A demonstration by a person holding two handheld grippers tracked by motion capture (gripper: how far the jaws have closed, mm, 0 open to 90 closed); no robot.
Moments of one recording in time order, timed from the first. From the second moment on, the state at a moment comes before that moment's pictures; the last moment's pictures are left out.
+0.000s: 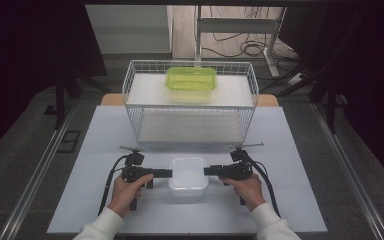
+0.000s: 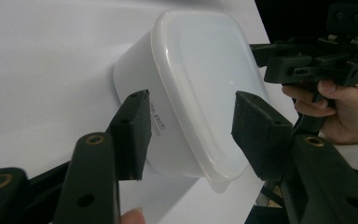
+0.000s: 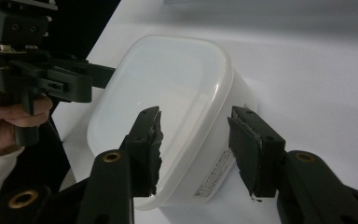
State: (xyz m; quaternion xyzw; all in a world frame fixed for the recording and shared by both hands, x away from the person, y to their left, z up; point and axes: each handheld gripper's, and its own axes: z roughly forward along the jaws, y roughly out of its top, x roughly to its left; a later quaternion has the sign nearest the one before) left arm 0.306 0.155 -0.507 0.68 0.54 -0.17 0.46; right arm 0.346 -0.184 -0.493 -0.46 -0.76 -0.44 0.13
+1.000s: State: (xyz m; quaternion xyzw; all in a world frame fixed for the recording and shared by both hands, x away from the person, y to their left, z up) left arm 0.290 0.153 -0.500 0.67 0.54 -0.16 0.48; right arm 0.338 -0.193 -0.487 -0.47 -0.74 -0.46 0.16
